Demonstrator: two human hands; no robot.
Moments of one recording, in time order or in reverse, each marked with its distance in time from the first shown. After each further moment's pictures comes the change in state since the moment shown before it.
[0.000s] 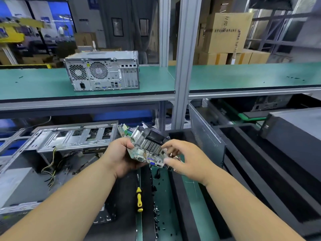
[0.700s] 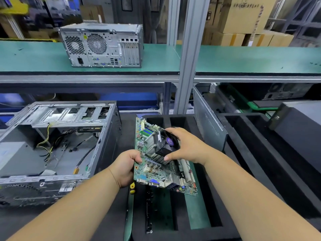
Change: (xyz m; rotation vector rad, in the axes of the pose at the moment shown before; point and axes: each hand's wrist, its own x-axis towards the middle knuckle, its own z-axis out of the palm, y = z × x) left_hand 0.022 -0.095 -0.004 -0.044 0.010 -0.081; right_hand 0.020 0.071 0.007 0.023 -0.305 0.224
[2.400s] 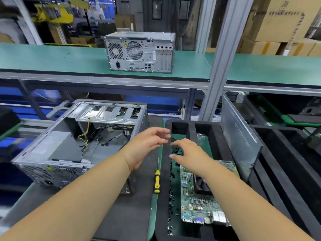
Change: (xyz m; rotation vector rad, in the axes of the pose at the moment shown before) left_hand -0.050 0.061 -0.017 0.548 0.015 0.472; right_hand 0.024 -0.053 0.060 -0.209 0.002 0.015
